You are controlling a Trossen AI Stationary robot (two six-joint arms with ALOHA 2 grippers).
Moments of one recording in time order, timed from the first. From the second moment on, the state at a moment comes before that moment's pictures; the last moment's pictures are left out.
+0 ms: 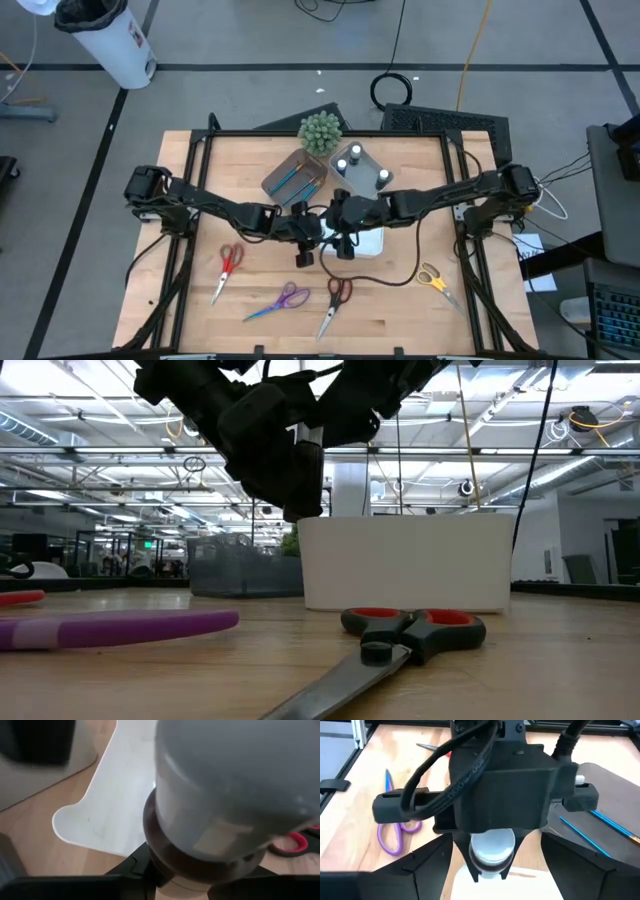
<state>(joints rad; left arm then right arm) -0.17 1.69 1.00 -0.08 -0.17 -0.19 0.13 1.62 1.19 -0.17 0.07 0.04</state>
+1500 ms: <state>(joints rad) -0.20 1.42 0.96 -0.16 -0.14 -0.13 0.12 1.44 1.19 -0.31 0.14 0.08</state>
